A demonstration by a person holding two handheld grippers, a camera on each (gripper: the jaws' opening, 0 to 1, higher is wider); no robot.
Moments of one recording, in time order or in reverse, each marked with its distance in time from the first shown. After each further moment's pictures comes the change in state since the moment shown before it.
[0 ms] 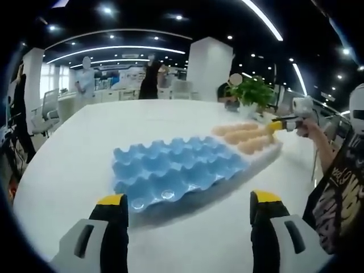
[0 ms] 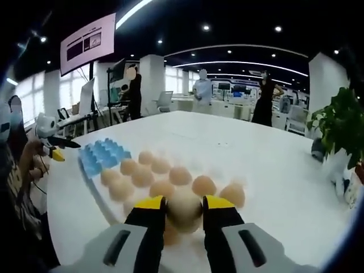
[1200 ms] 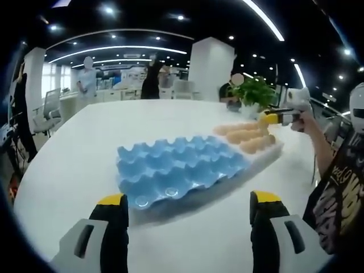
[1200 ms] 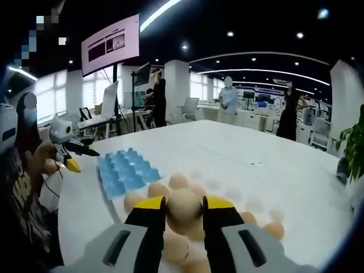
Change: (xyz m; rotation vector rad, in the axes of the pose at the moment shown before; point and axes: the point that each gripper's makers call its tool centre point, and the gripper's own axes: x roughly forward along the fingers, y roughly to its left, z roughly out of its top) left arm -0.003 0.004 -0.004 -0.005 -0.001 0.014; right arm 0.042 0.060 0.038 -0.064 -0.047 0.185
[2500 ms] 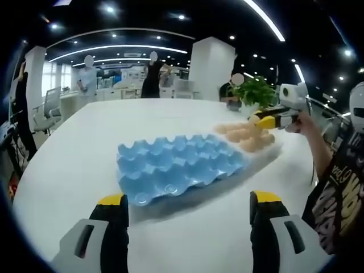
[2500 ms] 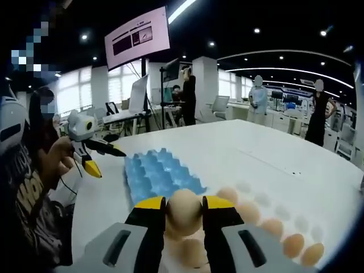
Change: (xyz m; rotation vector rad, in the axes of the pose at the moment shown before) left arm -0.004 0.000 -0.004 -0.008 0.004 -0.001; right arm 0.048 0.079 0.010 -0.054 0.017 0.223
